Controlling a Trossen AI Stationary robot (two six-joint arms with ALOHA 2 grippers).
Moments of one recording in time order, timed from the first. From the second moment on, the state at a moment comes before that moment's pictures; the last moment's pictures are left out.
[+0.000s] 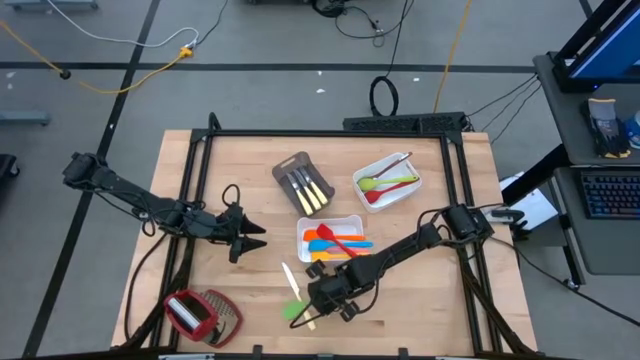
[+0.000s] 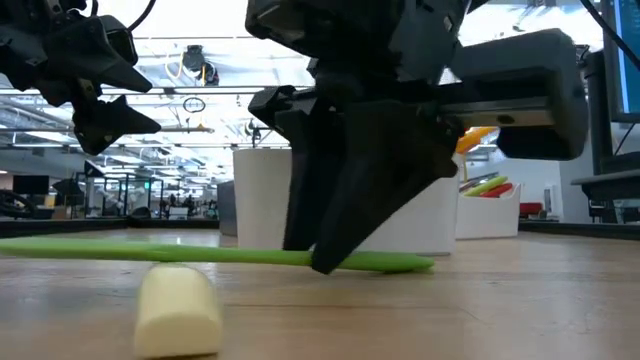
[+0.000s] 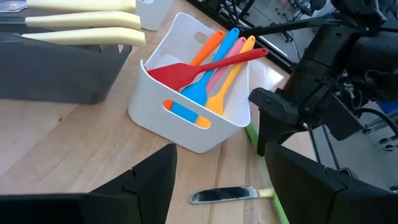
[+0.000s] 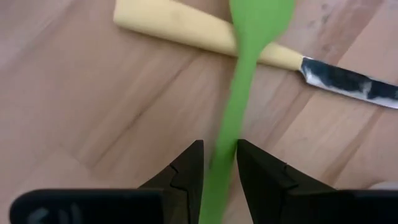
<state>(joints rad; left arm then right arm) -0.38 0.76 0.24 0.15 -0.29 -0.73 0.42 2.17 1.57 -0.47 0.00 -0.30</state>
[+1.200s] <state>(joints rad) -0.38 0.77 0.24 0.15 -0.29 -0.74 0.44 2.17 1.58 -0.50 0.00 -0.30</state>
